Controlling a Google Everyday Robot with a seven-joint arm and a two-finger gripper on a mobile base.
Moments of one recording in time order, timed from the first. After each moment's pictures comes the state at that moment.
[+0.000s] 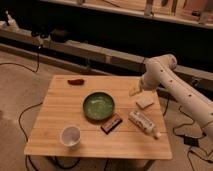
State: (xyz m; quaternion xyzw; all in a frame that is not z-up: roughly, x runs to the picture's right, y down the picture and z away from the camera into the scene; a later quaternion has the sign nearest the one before) arm 0.233 0.033 0.829 -0.12 -0.22 -0.73 0.64
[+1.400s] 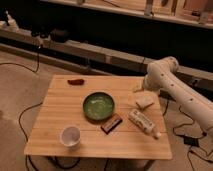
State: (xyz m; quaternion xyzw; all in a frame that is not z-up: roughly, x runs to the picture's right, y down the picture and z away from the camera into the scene) arm 0.262 0.035 0.842 -0.15 -0.14 -0.61 0.76
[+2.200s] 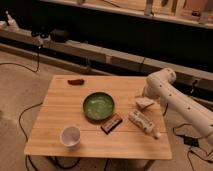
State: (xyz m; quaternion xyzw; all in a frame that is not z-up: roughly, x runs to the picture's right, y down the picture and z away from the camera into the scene) arm 0.280 0.076 0.879 -0.17 -0.11 -0.57 0.80
